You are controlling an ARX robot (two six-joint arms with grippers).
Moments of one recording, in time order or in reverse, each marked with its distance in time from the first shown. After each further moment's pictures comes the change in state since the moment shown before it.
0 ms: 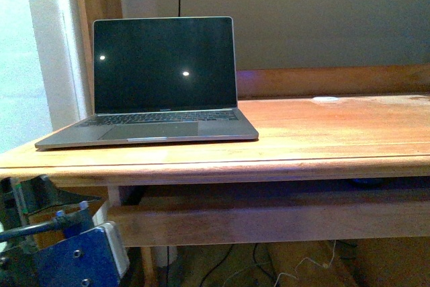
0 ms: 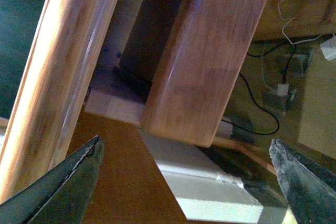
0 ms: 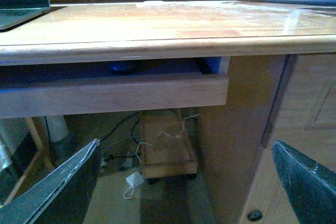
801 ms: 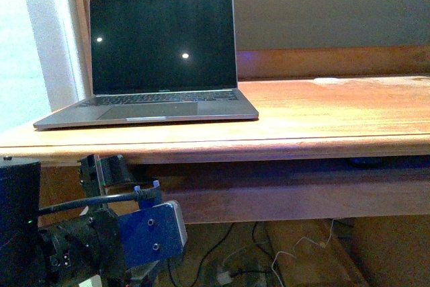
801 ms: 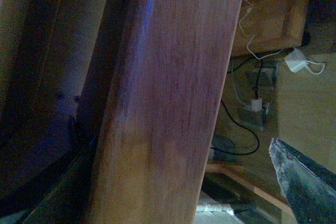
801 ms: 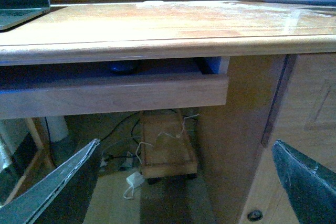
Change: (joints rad) left arm -0.071 0.134 0.200 -0.261 0.023 0.058; right arm 0.000 0.000 0.000 0.000 0.000 0.000
